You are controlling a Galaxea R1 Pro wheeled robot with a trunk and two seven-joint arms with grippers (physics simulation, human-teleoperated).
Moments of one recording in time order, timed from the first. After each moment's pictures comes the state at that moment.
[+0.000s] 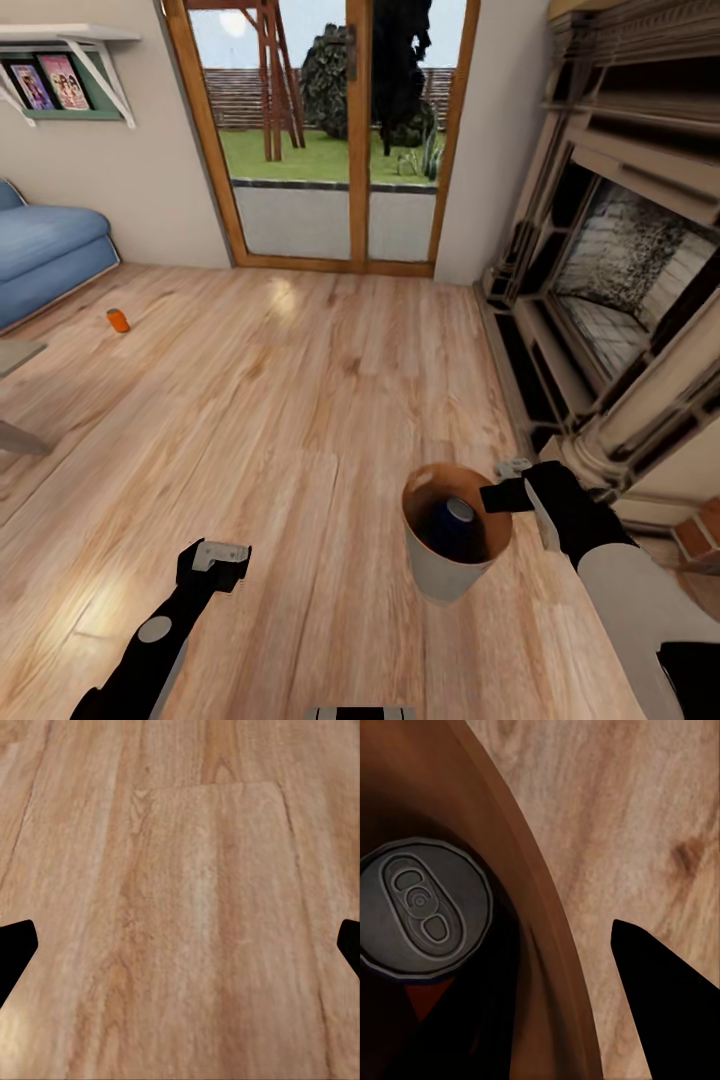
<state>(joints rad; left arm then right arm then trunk) -0.31 0.05 0.10 -0.96 -0.17 -0.03 -0.12 -0.86 -0.17 0.05 -0.67 0.13 0.79 0.37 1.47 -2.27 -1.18</state>
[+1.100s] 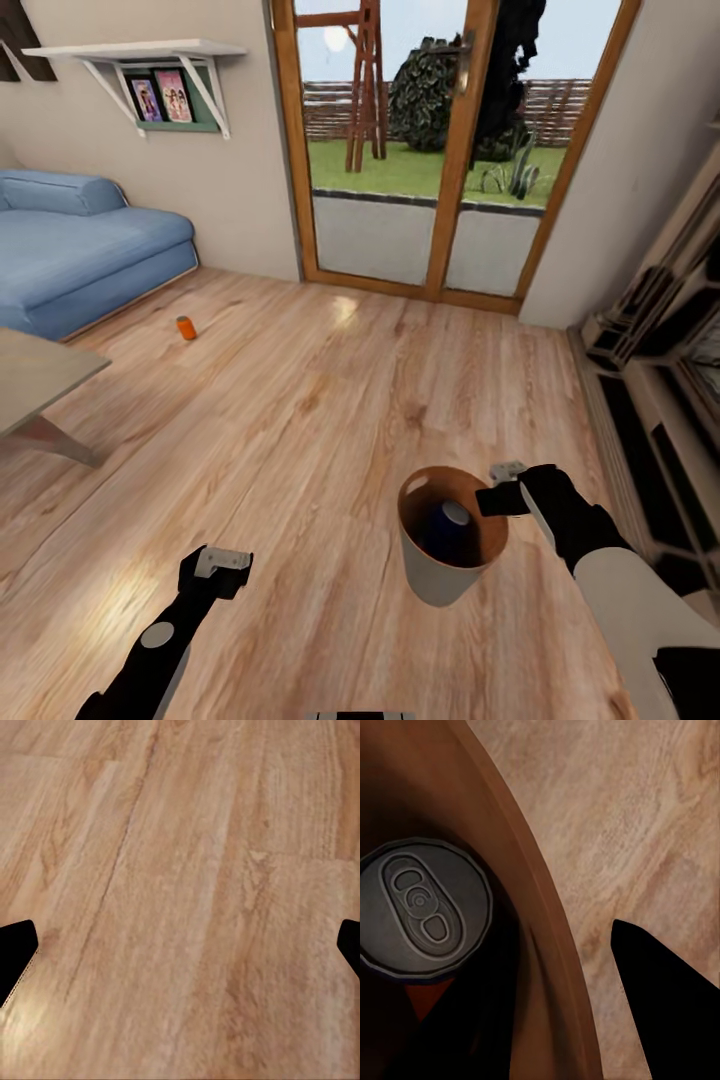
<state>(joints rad) -0.31 0.04 0.09 -0.93 -0.18 -0.04 -0.11 -0.84 -0.15 0.05 -0.68 0.13 0.79 0.37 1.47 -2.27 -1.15</state>
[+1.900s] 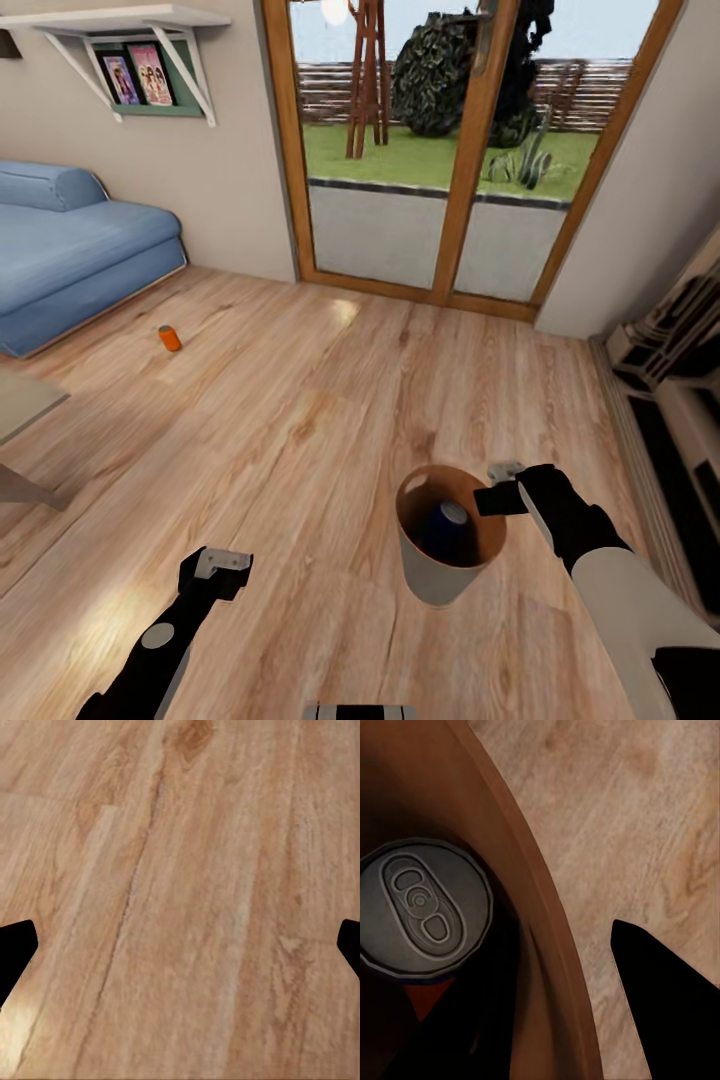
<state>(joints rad) -0.31 0.04 0.09 -0.92 -0.18 -0.04 -0.11 -0.84 -0.15 0.05 -0.69 0.13 0.79 0.37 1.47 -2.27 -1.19</state>
